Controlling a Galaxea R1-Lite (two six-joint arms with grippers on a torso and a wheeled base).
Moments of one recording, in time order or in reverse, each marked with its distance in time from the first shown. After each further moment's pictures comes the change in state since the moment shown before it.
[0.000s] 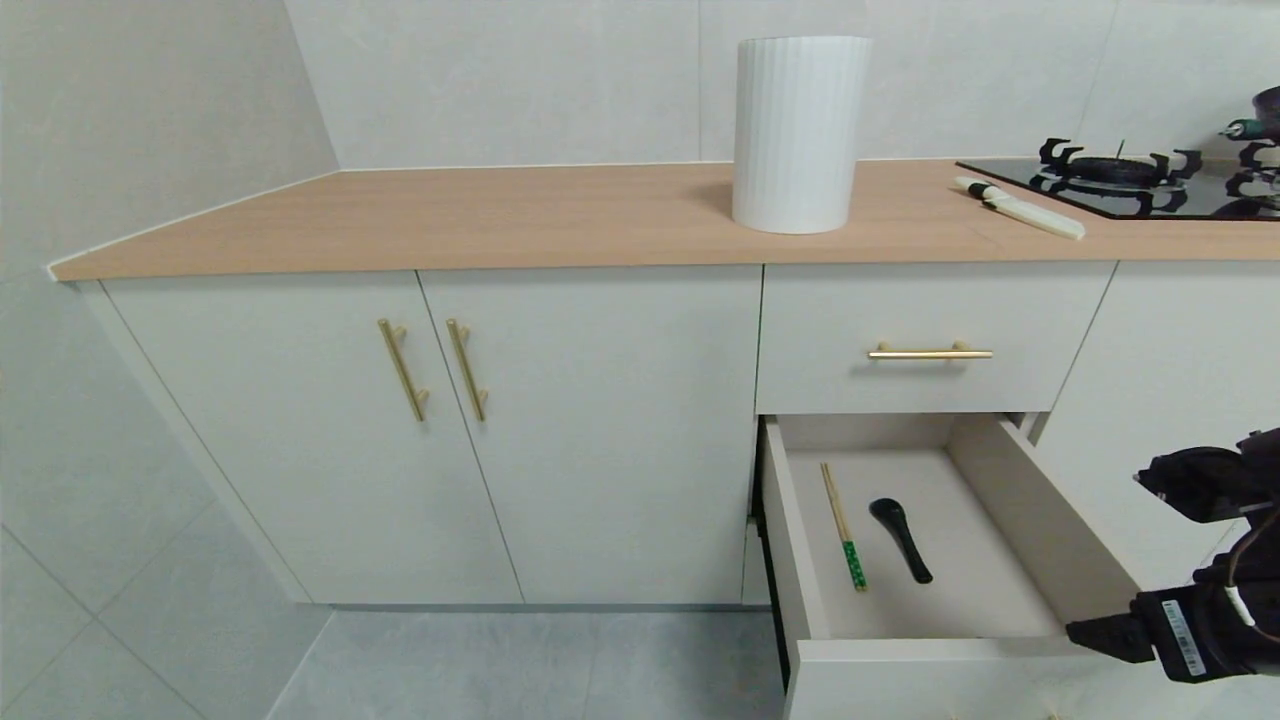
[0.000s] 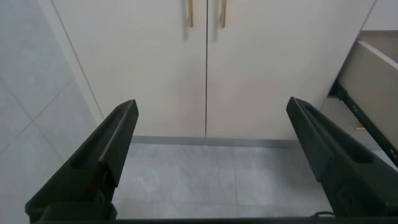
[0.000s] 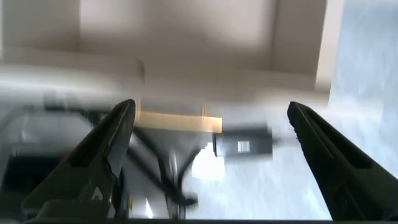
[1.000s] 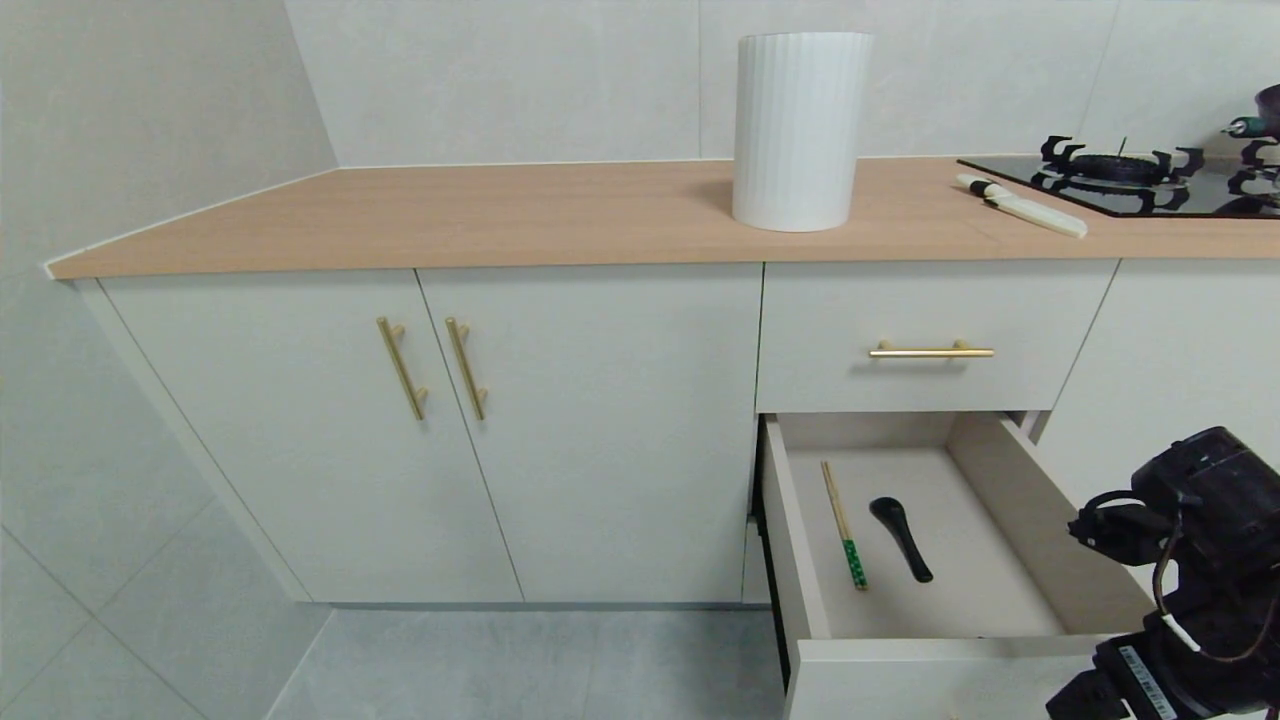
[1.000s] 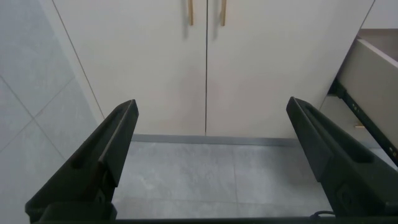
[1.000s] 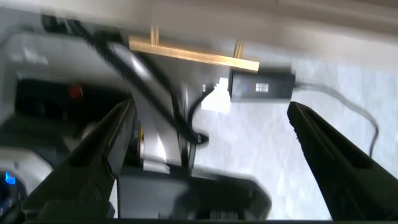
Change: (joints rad) left arm 0.000 0.000 0.000 0.000 0.000 0.000; right arm 0.066 0.159 -0.087 0.223 0.089 0.039
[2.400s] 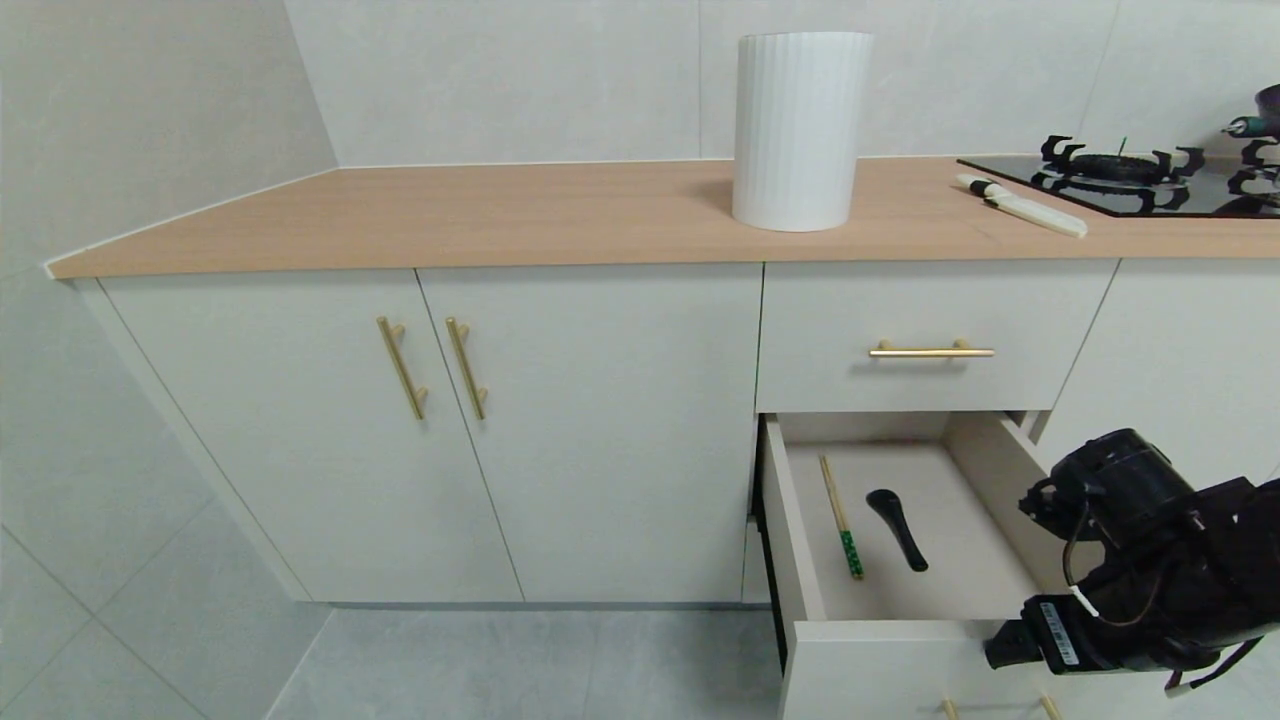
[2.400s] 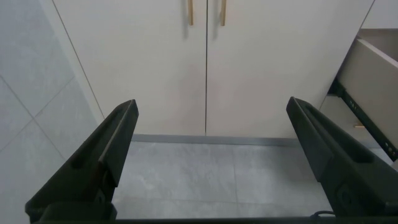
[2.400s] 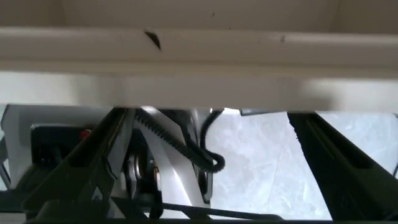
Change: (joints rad) left arm 0.000 0.000 0.000 0.000 0.000 0.000; right arm -0.005 0.187 0.003 -0.235 -0.046 0.141
